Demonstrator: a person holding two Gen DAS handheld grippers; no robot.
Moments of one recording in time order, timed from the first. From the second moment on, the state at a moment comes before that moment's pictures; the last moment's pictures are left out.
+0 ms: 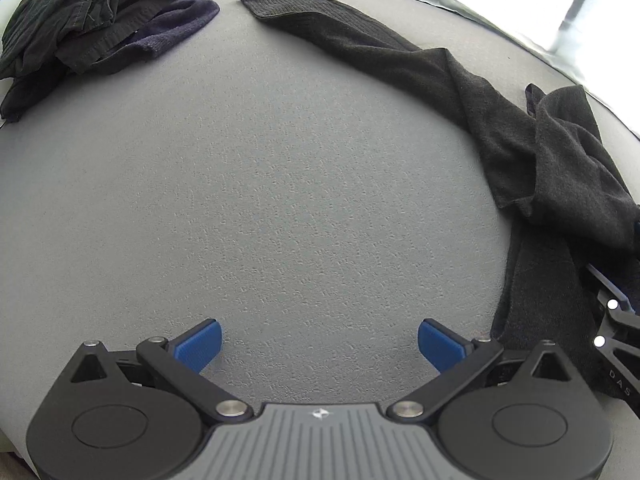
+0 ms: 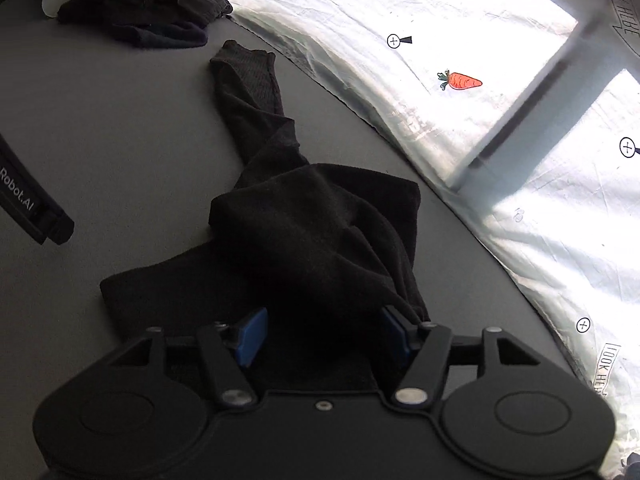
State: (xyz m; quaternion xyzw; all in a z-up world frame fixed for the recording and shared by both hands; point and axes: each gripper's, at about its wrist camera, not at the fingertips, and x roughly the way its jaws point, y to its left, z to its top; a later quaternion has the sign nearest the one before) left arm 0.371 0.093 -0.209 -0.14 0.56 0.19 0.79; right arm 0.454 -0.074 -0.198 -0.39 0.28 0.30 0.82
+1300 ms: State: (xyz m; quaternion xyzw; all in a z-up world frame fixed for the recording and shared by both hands) left arm 0.439 -0.006 -0.198 -0.17 0.51 -0.03 0.84; right arm 0.442 -0.365 -0.177 0.08 0.38 -0.16 0.91
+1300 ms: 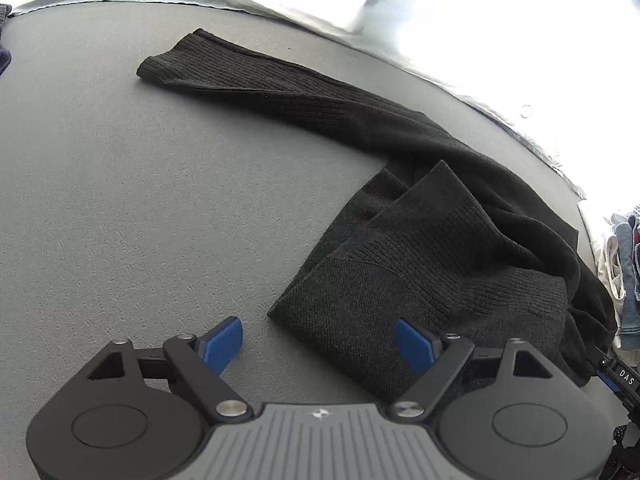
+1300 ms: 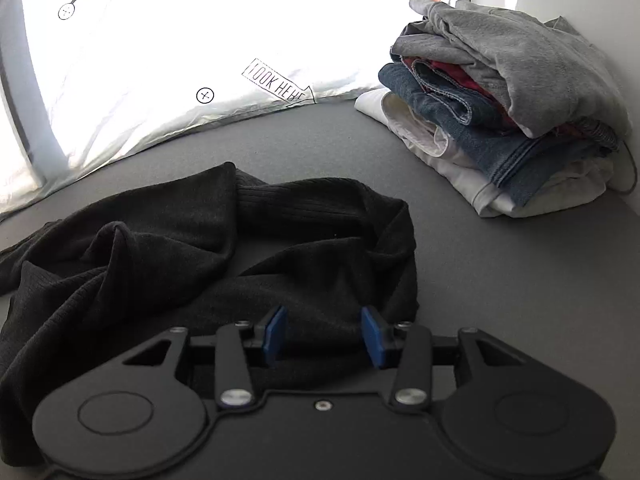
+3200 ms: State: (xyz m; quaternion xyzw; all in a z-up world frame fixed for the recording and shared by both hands) left arm 0.187 0.290 -0.182 -0.22 0.41 0.38 0.80; right arm 0.432 -0.246 -0.188 0.18 0.40 -0.05 0.90
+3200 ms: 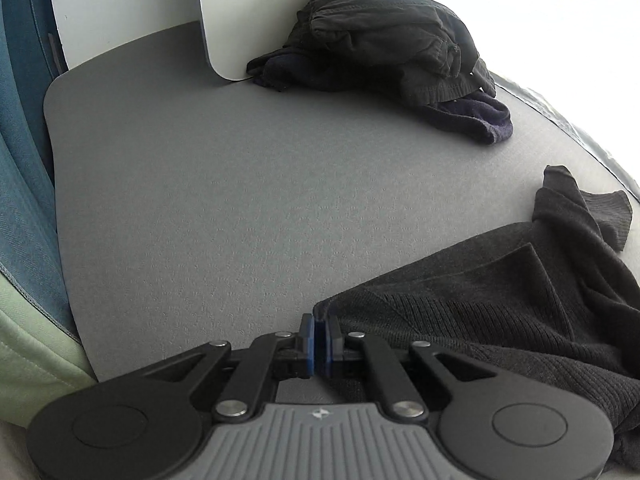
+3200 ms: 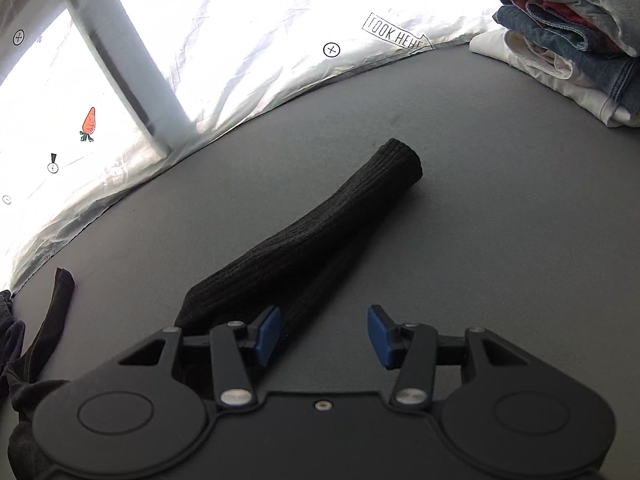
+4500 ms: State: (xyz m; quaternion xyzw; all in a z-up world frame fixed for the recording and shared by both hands) left arm 0.194 0.271 -0.188 -0.17 0.42 0.38 0.81; right arm 0.322 -0.356 -0.105 0.10 0.29 -0.21 0.93
